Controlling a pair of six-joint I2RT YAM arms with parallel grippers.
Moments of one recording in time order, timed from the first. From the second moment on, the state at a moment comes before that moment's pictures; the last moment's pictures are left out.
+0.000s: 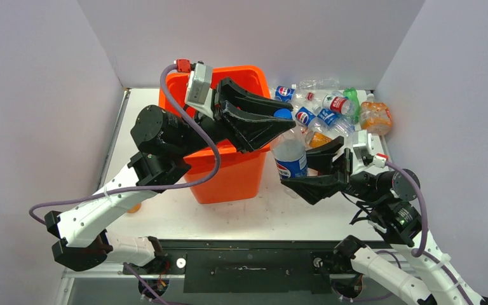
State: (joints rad) left arm -1.05 1.29 1.66 0.22 0.35 -0.45; right arm 0.66 0.62 0.95 0.05 -0.61 0.34
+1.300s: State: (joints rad) left arm -1.04 1.22 1.70 0.06 0.20 -0.29; right arm 0.66 0.68 1.13 -0.14 -0.53 0.31
